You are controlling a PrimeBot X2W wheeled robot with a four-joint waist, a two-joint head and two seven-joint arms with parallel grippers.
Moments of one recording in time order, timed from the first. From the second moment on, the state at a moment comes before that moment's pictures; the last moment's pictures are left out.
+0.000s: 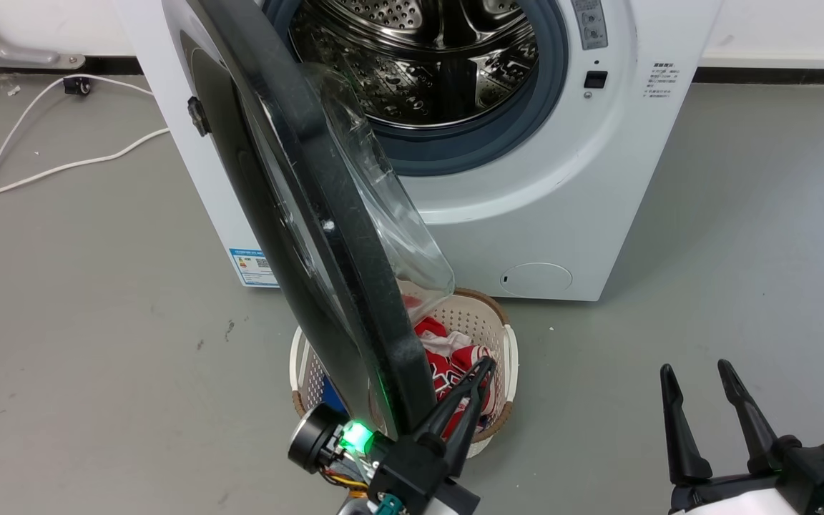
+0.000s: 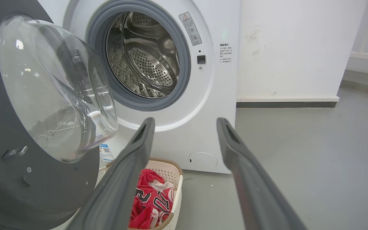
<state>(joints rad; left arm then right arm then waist) -0.13 0.08 -0.64 0.06 -0.06 0.07 -0.26 0.13 -0.05 0.01 0.00 0.13 0.13 -0.26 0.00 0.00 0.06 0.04</state>
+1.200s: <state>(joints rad) 0.00 0.09 -0.36 0.05 -0.07 0.14 -0.27 0.13 -0.05 0.03 0.04 0.15 0.13 -0.26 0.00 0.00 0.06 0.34</state>
